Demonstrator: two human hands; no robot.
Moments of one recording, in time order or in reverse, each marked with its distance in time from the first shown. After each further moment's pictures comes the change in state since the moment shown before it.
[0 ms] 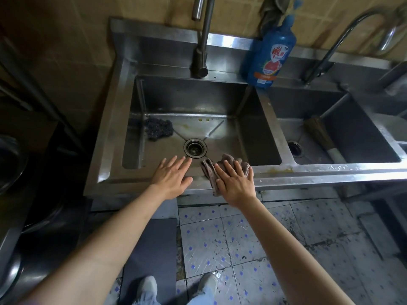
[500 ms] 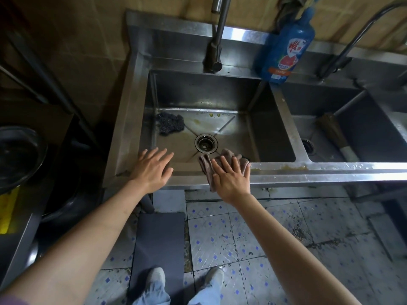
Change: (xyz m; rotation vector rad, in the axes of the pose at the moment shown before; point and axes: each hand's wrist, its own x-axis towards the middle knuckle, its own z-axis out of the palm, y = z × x) left_hand -0.036 -0.075 0.000 0.014 0.138 -0.084; right_hand 0.005 -0.052 0.000 0.063 -0.026 -0.008
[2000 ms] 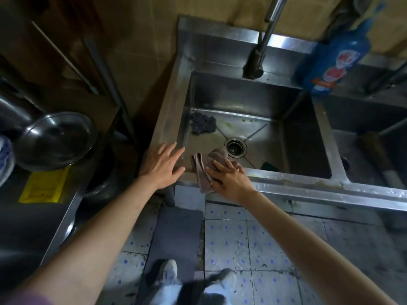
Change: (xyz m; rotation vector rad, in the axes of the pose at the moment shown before) left_hand -0.038 -0.036 -0.020 0.024 0.030 -0.213; right_hand 0.020 -0.059 -0.011 -0.063 -0.105 -0.427
